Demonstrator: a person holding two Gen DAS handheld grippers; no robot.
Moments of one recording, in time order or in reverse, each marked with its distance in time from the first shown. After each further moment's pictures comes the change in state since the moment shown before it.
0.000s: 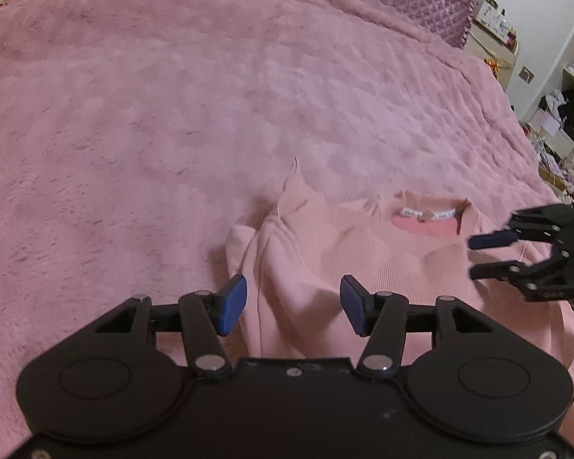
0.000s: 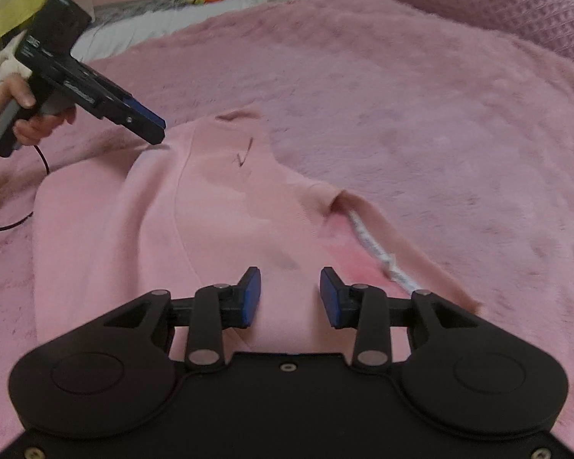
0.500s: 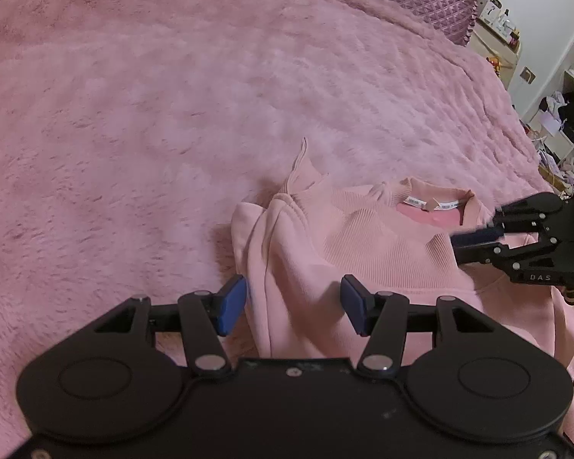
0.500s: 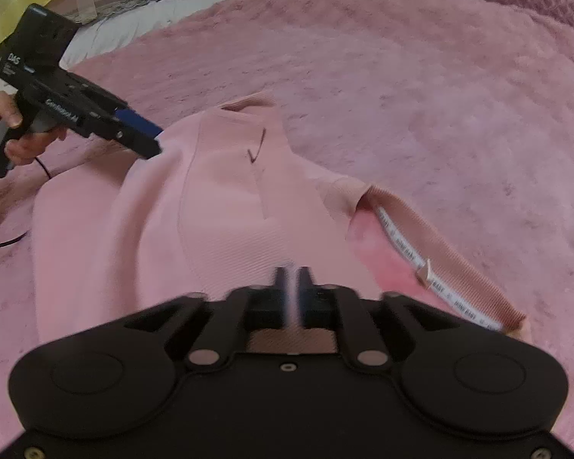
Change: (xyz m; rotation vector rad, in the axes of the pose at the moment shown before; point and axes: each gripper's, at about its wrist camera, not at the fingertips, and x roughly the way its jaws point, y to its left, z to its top) left arm 0.007 0.007 -0.010 -0.028 0.019 -0.014; right arm 0.016 0.000 0.012 0.038 0.020 0.051
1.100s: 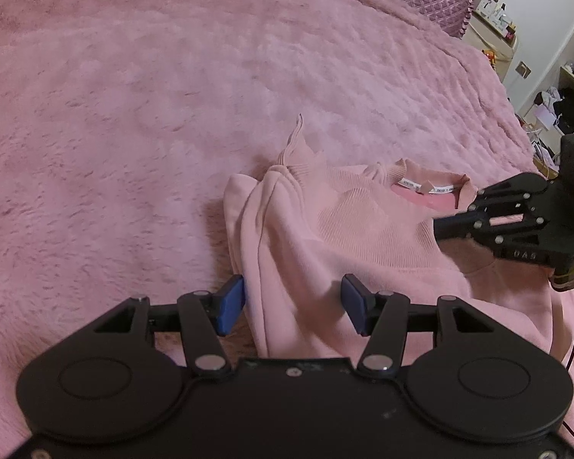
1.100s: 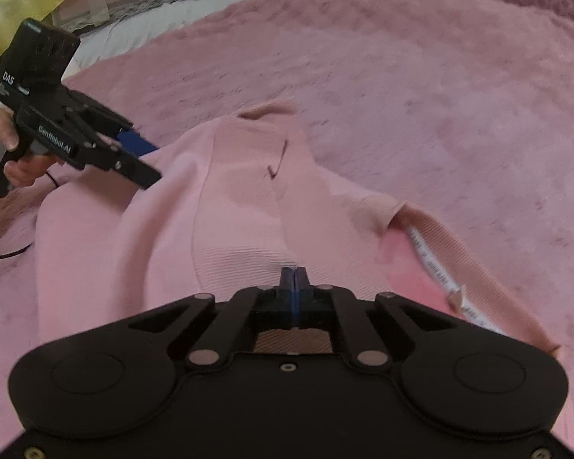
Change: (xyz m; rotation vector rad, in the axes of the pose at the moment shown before) left arm 0.000 0.002 -0.013 -0.008 0.027 -0.024; right arm 0.013 0.007 0.013 -0.012 -0.025 0.039
